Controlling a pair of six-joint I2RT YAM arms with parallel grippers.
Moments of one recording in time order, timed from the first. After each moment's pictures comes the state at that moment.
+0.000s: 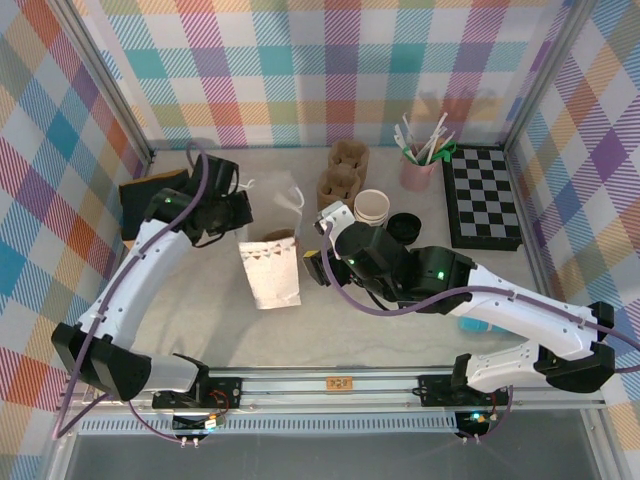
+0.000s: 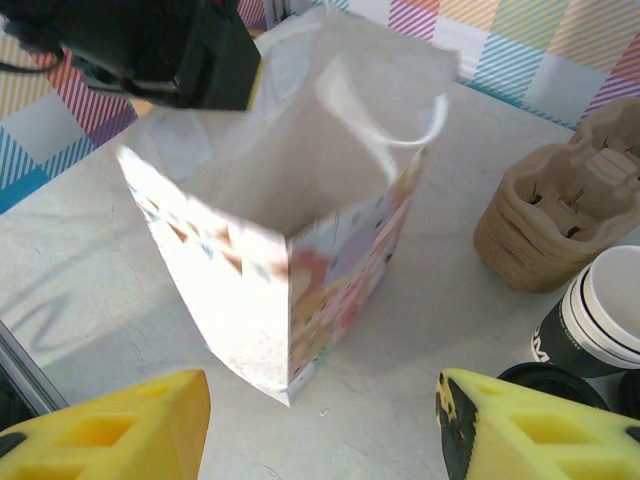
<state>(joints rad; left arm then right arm) -0.37 1.34 1.47 -1.04 -0.08 -0.59 1.24 1.27 1.47 -0.80 0.44 0.31</state>
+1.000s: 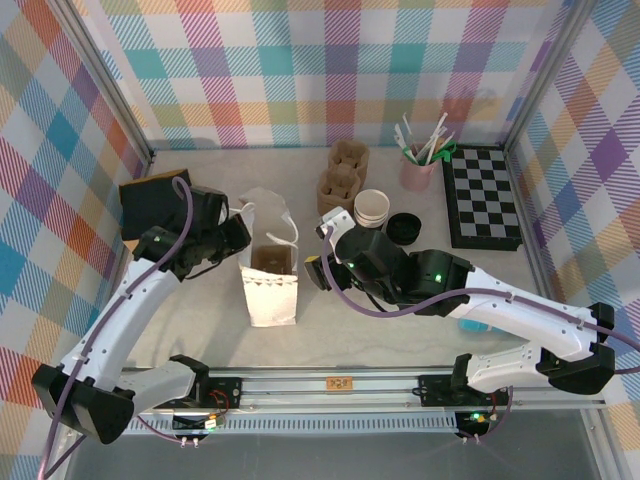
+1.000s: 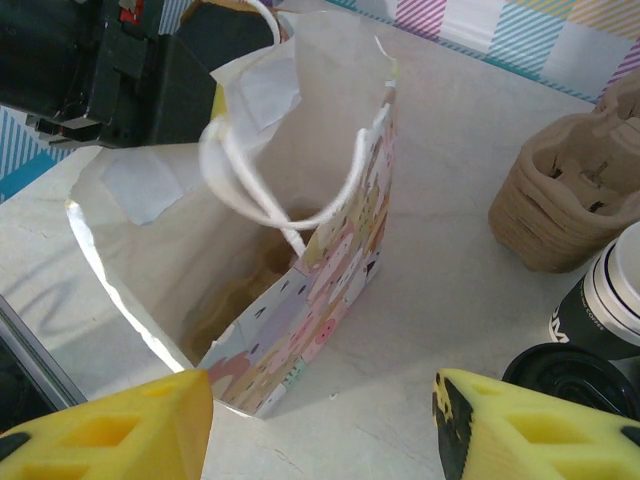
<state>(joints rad) -0.38 1.11 1.17 -0.88 0.04 -0.73 1.24 1.25 1.42 -0.78 0.41 0.34</state>
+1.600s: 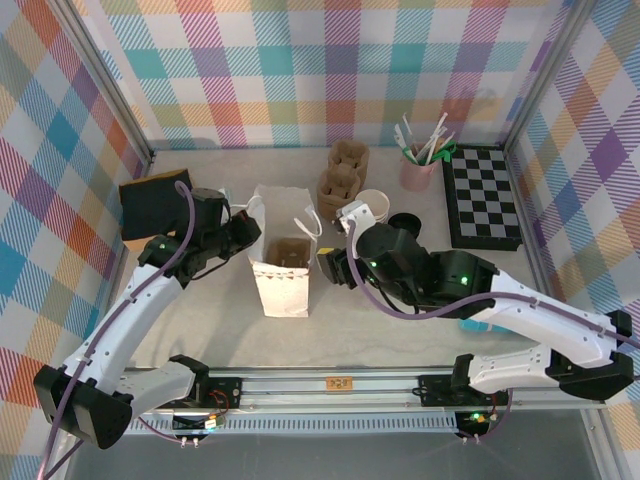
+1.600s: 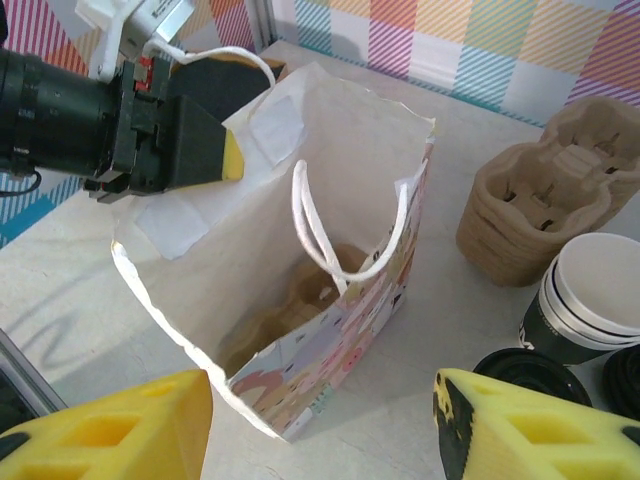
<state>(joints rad) -0.38 1.09 1.08 -0.68 0.13 -0.79 1.24 1.17 1.43 -0.81 0.46 0.35</state>
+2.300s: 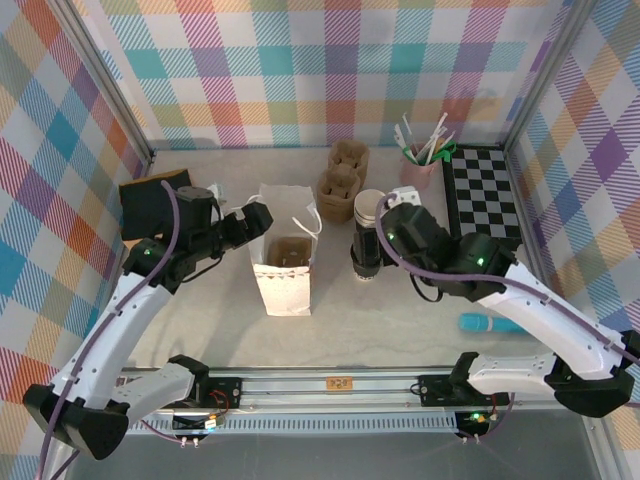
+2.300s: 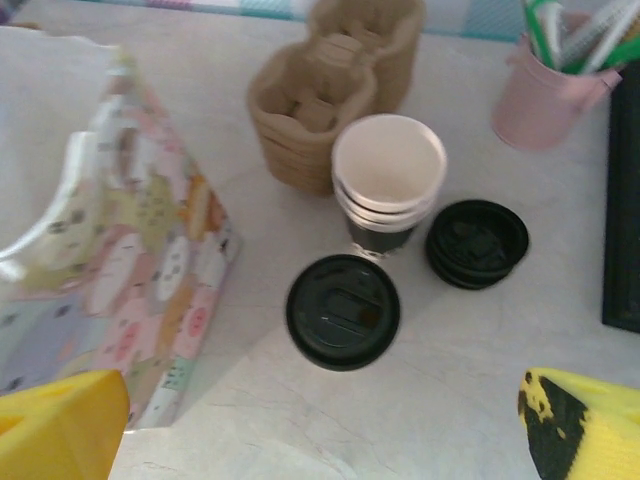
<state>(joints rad) -0.39 1.02 1.15 -0.75 0.13 -0.76 0.95 1.14 1.43 -1.07 0.49 0.53</state>
